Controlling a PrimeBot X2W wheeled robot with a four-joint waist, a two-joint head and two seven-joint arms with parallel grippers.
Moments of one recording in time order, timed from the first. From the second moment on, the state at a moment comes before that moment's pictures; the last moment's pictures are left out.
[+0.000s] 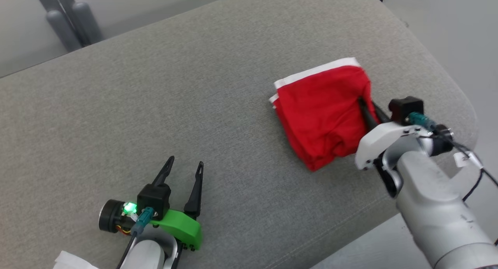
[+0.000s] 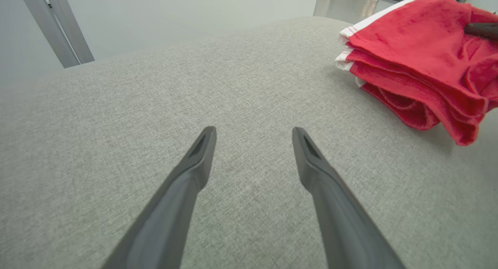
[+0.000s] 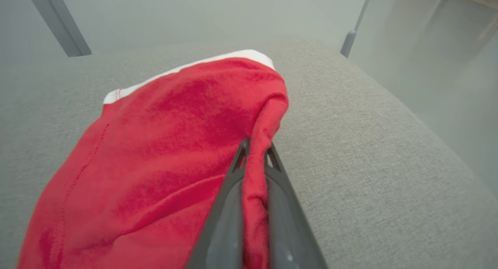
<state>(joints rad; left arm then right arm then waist) -0.22 0.05 -0.27 0.45 -0.11 -0.06 -0.26 -0.67 -0.10 0.17 0.92 0.18 0.13 -0.26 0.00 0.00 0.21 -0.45</state>
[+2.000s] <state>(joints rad) -0.14 0.05 -0.10 0.43 -0.14 0.01 -0.26 -0.28 -0.05 -0.08 0.47 0.06 0.13 -0.26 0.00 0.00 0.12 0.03</state>
